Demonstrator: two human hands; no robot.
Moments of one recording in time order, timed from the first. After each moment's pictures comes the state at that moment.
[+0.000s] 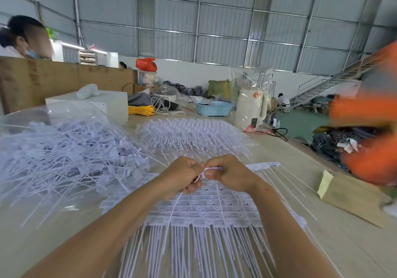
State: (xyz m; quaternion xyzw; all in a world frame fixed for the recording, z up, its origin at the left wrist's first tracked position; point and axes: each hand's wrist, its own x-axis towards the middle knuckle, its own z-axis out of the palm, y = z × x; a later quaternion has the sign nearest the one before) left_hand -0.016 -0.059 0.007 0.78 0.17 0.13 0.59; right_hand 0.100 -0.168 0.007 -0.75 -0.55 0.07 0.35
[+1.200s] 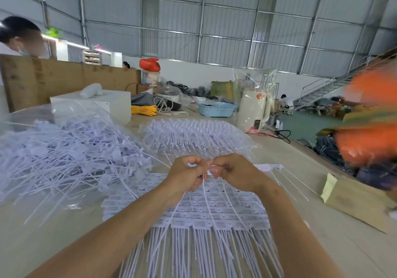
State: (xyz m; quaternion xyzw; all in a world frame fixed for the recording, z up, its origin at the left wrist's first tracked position) left_hand -0.010 -0.065 -0.004 0.66 0.15 0.25 0.69; right_hand 0.105 -0.175 0.015 -0.77 -0.56 0.03 0.31
